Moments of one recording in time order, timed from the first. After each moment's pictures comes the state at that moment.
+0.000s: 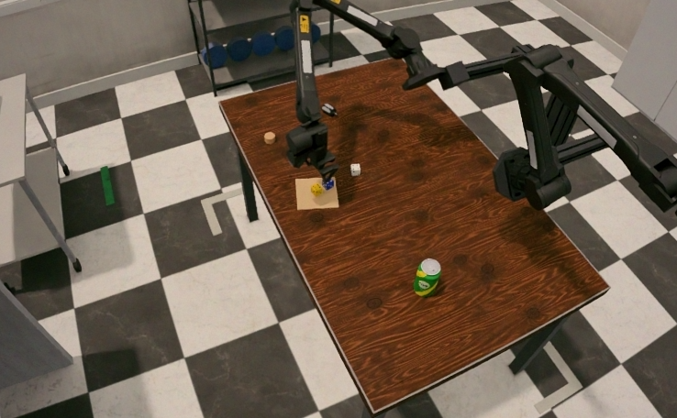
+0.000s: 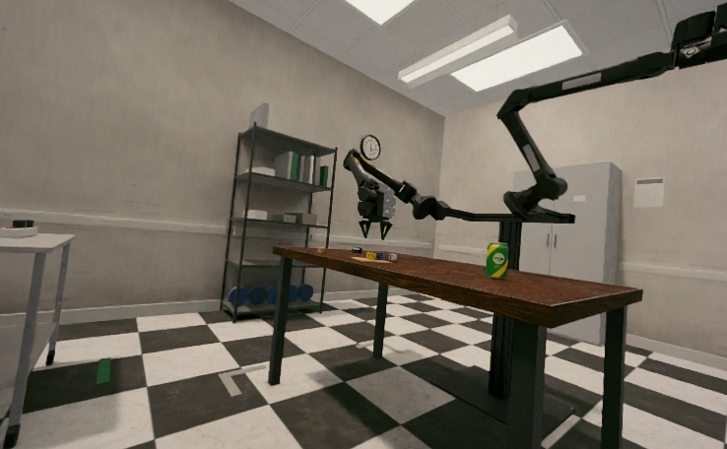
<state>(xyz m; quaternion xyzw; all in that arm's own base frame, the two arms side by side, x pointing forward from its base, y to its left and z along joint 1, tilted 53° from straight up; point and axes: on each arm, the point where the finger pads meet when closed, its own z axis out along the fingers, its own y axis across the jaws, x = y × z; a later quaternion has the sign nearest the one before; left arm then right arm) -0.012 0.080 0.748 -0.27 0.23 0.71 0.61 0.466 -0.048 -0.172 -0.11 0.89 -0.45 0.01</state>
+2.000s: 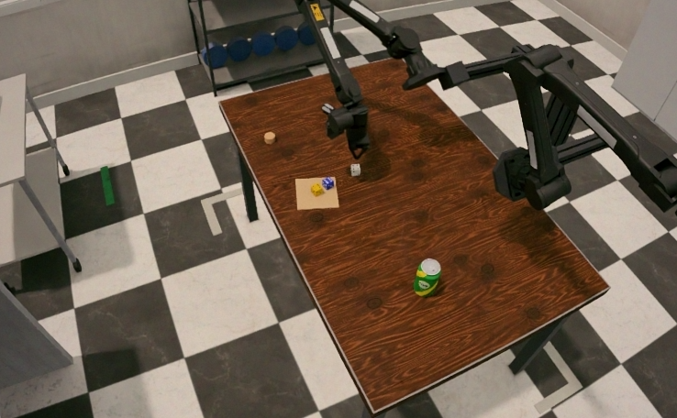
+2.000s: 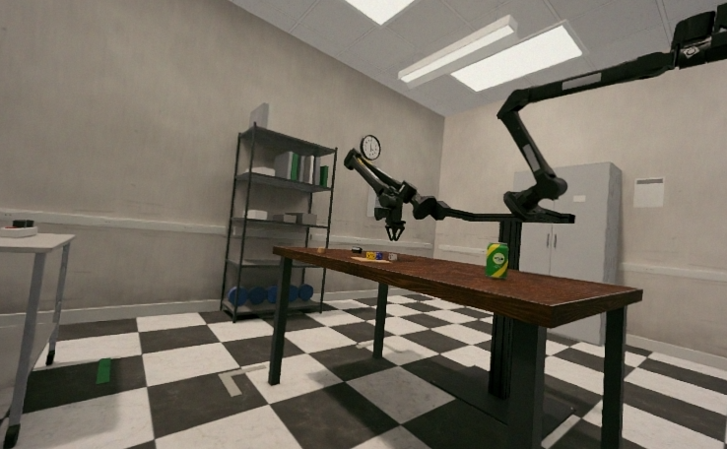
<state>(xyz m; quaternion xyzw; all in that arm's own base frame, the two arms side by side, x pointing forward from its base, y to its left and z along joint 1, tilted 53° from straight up) -0.012 0.080 0.748 -0.27 0.23 0.71 0.61 0.311 -0.086 -0.157 0.12 0.89 -0.43 0.12</state>
